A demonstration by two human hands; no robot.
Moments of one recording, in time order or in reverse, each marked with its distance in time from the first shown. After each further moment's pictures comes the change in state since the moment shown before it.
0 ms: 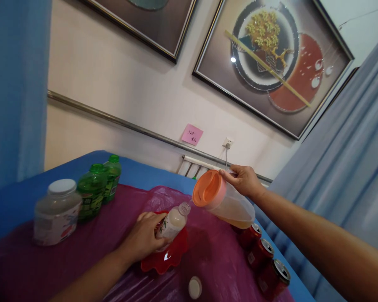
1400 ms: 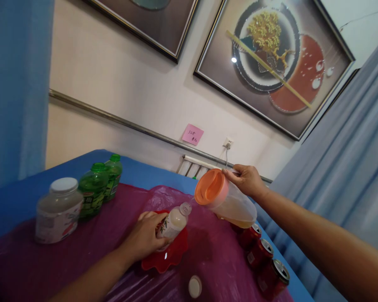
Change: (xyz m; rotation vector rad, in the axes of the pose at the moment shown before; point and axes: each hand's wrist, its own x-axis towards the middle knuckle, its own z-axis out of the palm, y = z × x) left_hand -0.001 -0.001 0.002 0.005 0.013 0.028; right_hand -0.001 -0.002 -0.007 0.004 0.005 0.032
